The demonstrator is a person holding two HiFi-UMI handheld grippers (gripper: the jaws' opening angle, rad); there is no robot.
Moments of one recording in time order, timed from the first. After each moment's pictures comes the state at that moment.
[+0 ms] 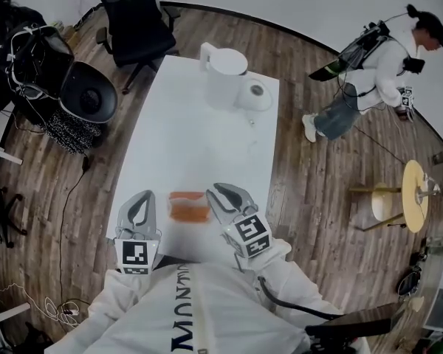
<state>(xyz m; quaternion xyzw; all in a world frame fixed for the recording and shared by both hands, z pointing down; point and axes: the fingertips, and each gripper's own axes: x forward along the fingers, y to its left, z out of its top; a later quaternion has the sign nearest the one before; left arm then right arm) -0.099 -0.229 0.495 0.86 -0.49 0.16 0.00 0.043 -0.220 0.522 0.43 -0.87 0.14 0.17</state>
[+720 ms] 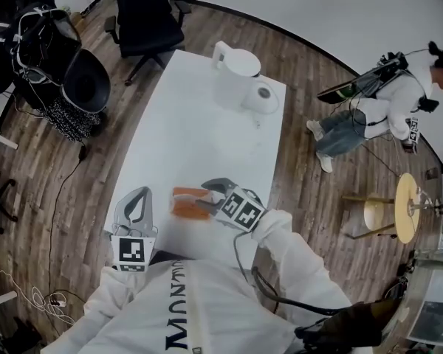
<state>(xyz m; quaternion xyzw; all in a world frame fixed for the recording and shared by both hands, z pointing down) -0.119 -0.230 0.500 0.85 -0.51 0.15 0.01 0.001 -0.211 0.602 0.16 -0.90 0.12 0.39</state>
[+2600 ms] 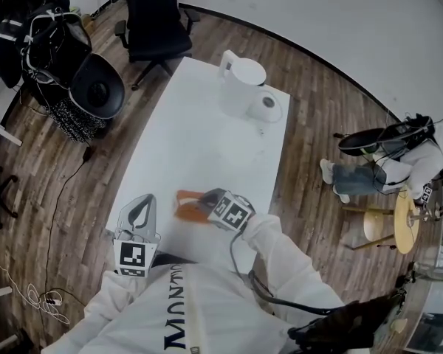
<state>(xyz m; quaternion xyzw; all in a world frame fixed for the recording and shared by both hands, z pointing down) -0.119 -0.226 0.498 0.85 -0.50 0.14 0.04 -0.005 -0.219 0.660 0.15 -0.88 0.15 0.43</state>
